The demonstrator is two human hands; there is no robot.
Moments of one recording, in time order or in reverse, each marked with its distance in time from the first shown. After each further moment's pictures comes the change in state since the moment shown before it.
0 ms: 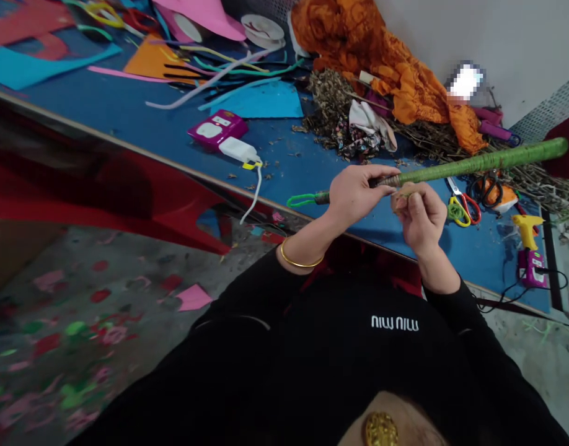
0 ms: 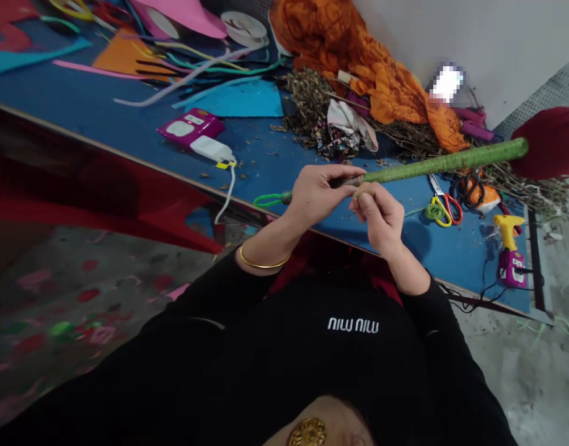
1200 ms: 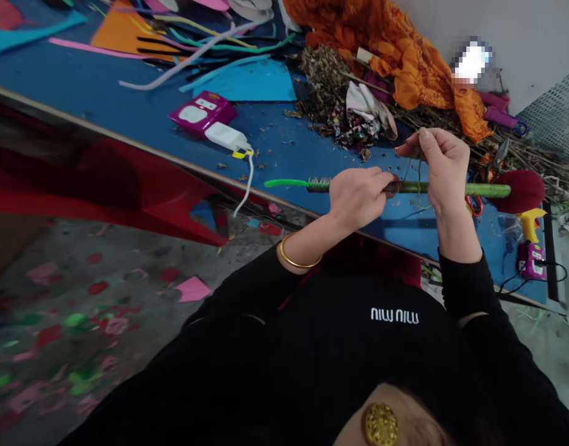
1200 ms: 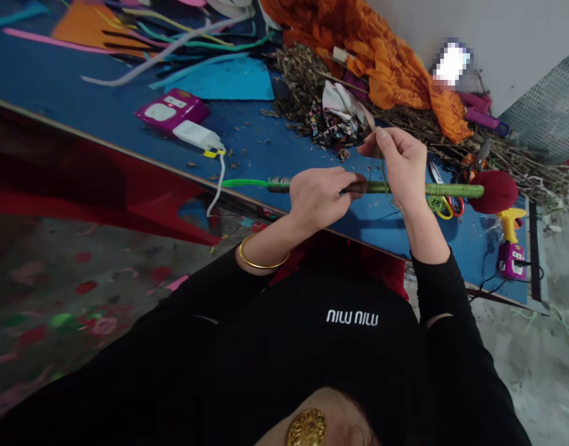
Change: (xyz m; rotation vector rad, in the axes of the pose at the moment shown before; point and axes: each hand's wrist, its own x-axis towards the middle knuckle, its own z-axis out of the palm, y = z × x) left_hand -0.017 -0.003 0.007 0.574 -0.060 0.249; right_hand 0.069 0.026 -0.034 -0.340 -0.021 0.275
